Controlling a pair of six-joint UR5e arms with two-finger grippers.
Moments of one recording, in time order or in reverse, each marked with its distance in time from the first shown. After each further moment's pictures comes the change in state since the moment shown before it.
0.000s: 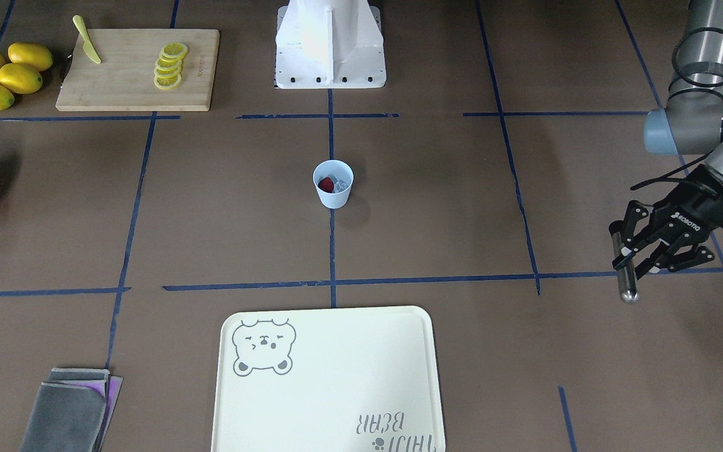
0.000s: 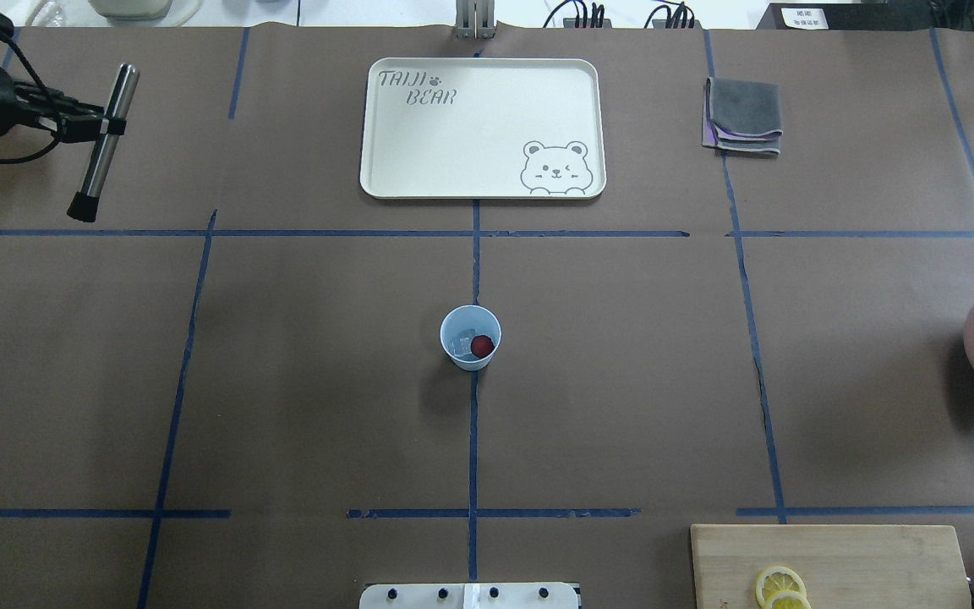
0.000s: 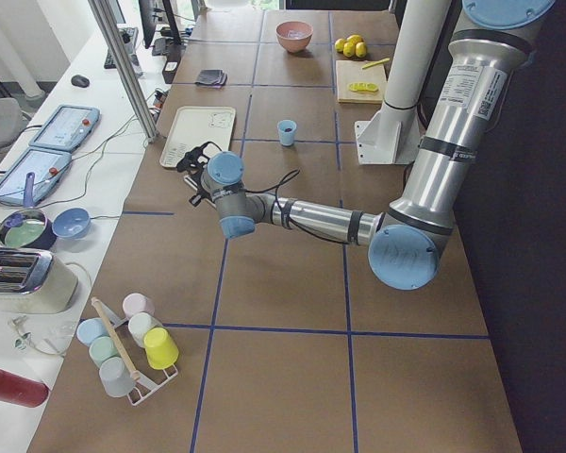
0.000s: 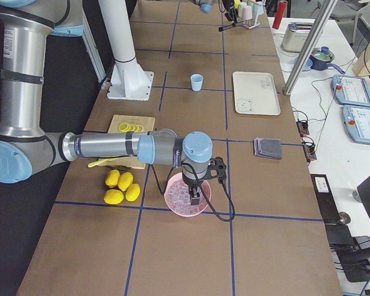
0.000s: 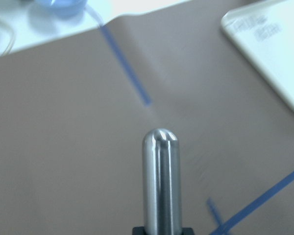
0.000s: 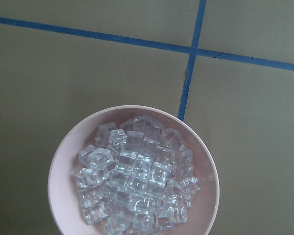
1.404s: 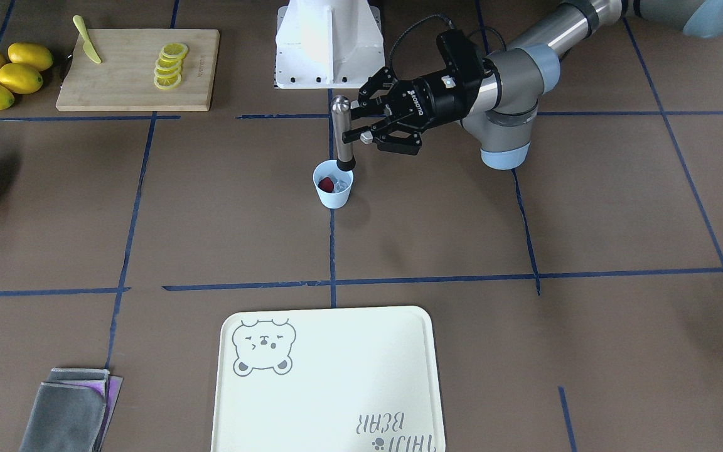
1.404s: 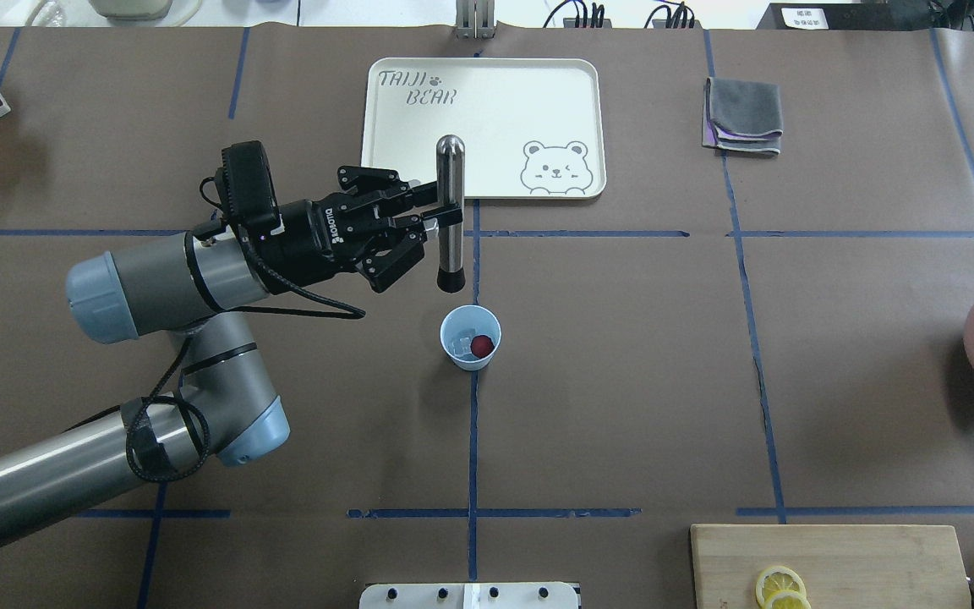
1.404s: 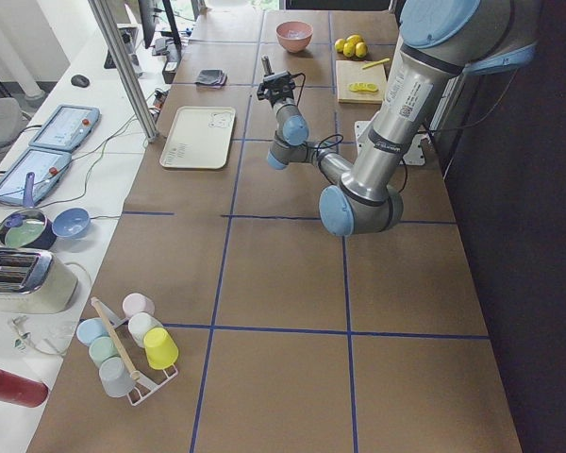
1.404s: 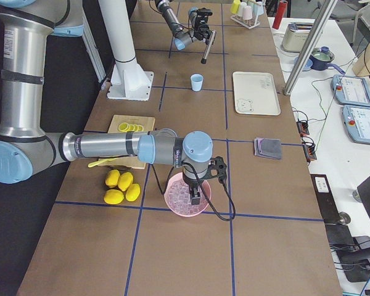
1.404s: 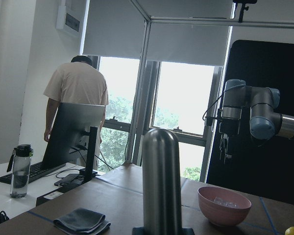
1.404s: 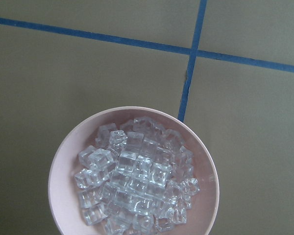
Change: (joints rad) left arm 0.591 -0.267 0.012 -0.718 0.596 0.045; right arm 0.000 0.002 0.000 0.000 -0.002 -0.001
